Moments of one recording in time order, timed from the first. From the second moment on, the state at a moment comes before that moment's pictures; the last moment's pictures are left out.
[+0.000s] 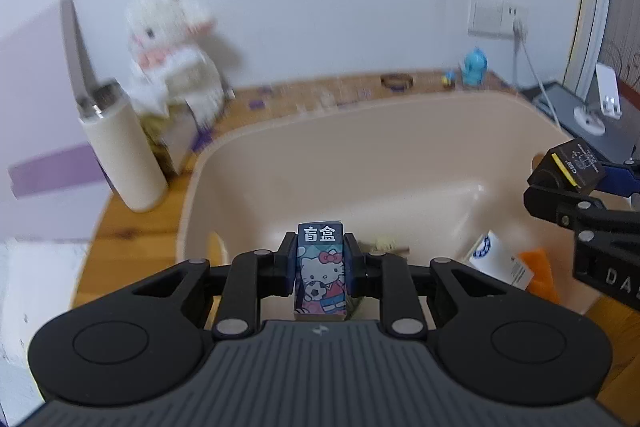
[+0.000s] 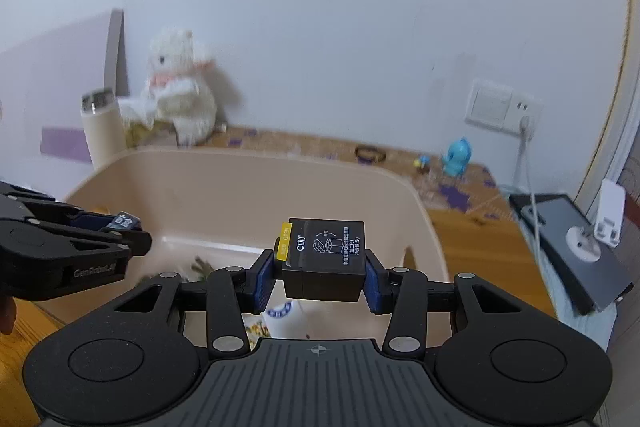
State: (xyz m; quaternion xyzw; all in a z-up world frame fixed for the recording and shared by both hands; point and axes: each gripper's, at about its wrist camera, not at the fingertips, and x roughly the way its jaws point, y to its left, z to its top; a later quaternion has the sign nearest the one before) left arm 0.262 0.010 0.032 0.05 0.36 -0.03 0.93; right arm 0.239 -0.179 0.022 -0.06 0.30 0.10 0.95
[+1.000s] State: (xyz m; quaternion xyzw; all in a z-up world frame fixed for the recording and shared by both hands) left arm 0.227 0.006 0.059 0.05 0.37 -0.03 0.93; right arm 0.209 -0.194 0.045 -0.09 0.32 0.09 0.94
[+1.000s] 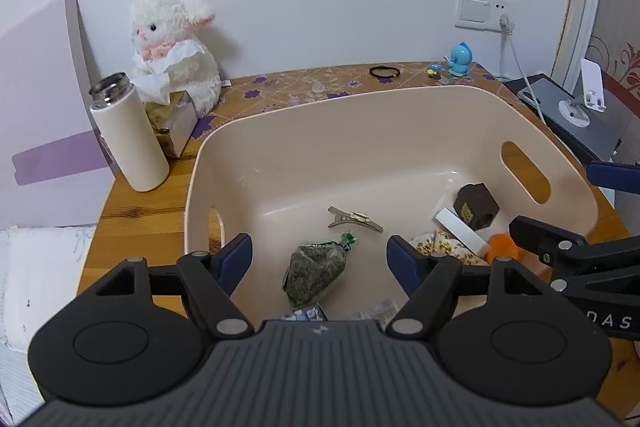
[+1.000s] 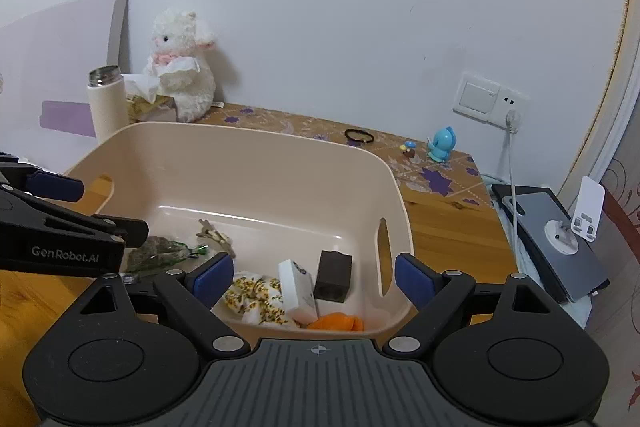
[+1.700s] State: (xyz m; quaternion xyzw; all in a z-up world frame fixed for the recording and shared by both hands) left arm 0.152 0.010 0.073 0.02 0.37 -0.03 0.93; right arm 0.140 -0.213 0.063 -0.07 0.29 0.08 0.95
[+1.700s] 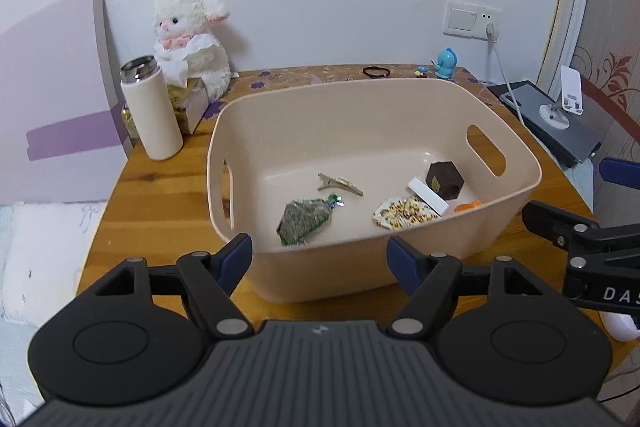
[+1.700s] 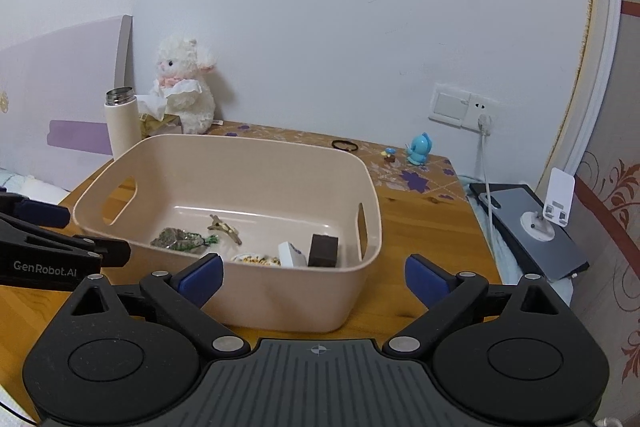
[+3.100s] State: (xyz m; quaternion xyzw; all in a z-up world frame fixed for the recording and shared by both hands) left arm 0.018 0.008 0.066 0.03 0.31 -0.05 0.95; right arm 0.031 -0.223 0.035 -0.03 0.28 0.09 0.96
